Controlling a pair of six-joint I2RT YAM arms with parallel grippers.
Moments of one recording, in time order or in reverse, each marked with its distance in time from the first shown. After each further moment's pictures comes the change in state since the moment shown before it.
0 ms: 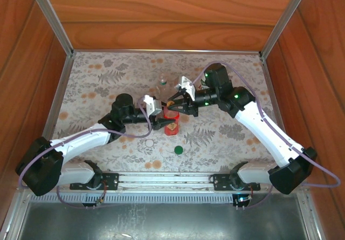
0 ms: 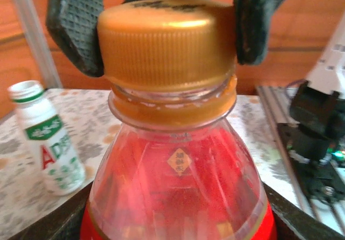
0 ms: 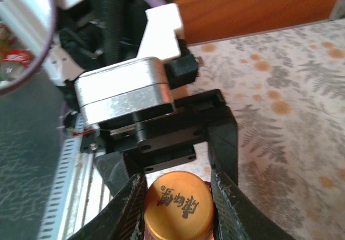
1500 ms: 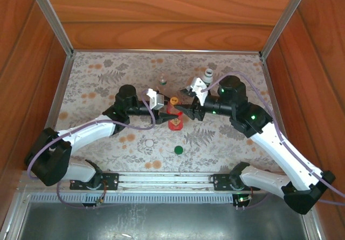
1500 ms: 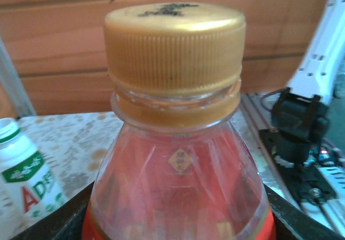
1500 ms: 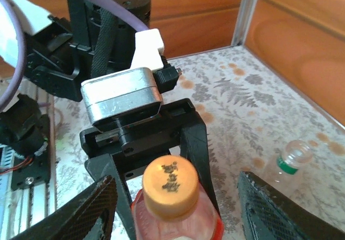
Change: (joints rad) left arm 0.037 0.114 0.108 0.032 0.232 0.045; right arm 0.072 -0.237 -0.120 0.125 0.309 0.112
